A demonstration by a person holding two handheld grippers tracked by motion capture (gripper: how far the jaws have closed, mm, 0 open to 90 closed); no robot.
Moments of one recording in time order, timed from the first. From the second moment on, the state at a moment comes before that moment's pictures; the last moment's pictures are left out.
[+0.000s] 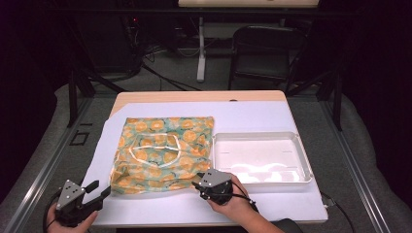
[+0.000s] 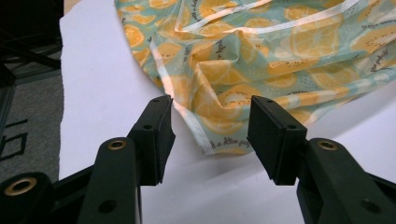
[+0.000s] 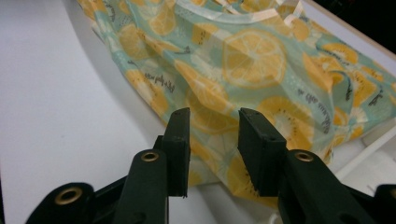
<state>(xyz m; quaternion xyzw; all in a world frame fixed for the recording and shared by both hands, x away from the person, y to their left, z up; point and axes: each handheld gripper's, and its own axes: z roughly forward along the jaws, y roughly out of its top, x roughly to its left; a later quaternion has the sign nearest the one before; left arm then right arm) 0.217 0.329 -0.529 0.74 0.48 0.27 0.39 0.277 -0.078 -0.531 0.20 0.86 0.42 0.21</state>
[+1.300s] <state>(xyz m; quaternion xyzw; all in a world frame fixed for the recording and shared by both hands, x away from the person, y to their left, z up) 0.201 0.338 -0.530 0.73 0.49 0.27 0.38 0.295 -0.064 -0.536 0.18 0.87 0.40 0.24</state>
